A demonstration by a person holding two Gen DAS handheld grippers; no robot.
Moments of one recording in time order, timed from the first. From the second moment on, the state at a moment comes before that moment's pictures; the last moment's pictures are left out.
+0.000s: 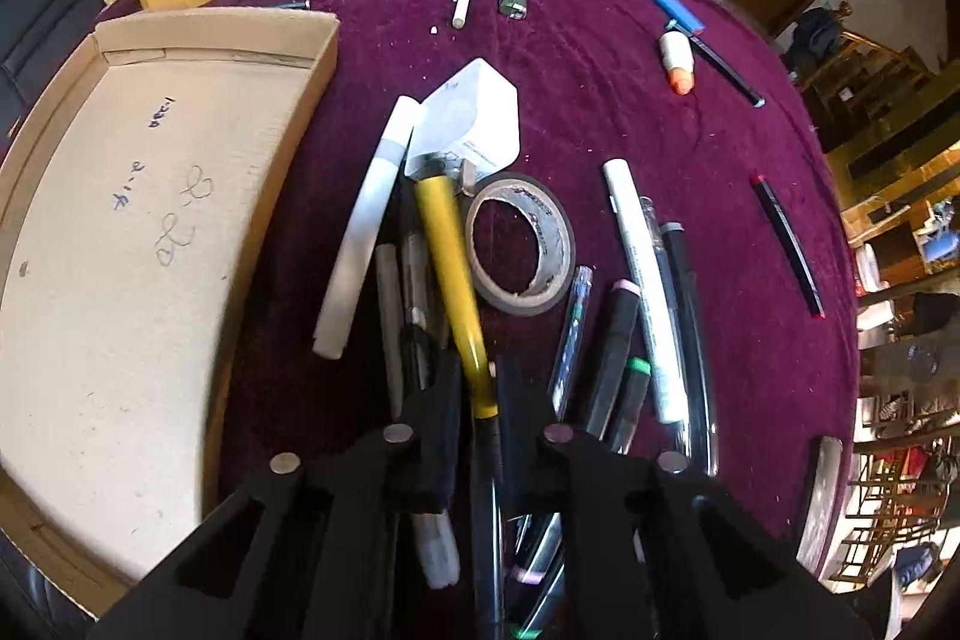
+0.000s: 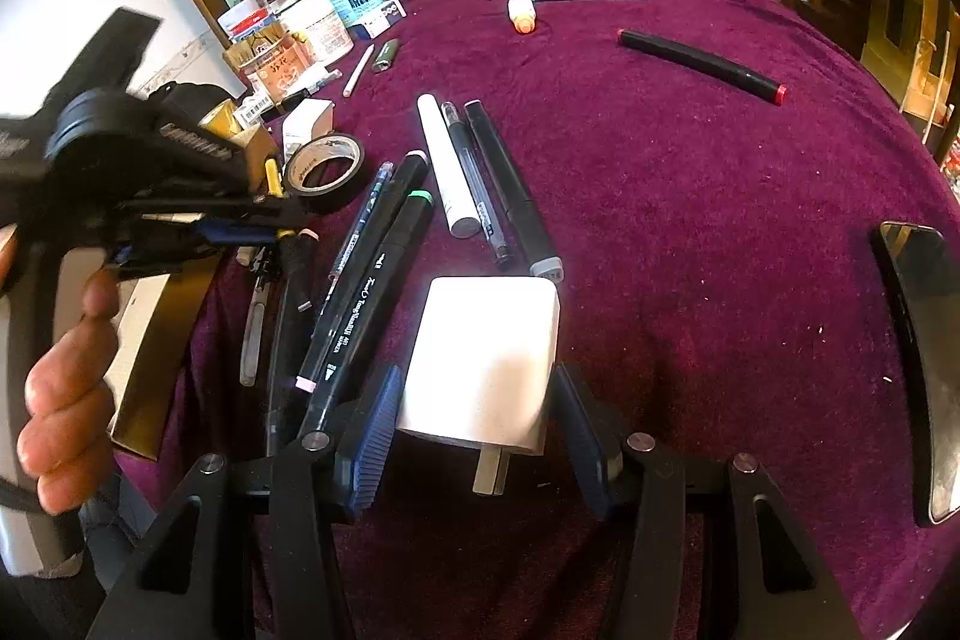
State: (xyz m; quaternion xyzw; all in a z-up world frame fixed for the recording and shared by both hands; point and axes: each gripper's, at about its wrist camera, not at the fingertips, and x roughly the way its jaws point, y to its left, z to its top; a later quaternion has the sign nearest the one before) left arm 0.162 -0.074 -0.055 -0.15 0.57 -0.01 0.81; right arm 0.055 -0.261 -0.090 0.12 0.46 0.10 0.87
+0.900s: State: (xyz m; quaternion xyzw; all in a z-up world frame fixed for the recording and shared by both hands) left arm 0.064 -0.017 -0.026 -0.20 0.54 -0.10 0.81; right arm 0.047 -0.241 -0.077 0.05 0.46 0.08 0.88
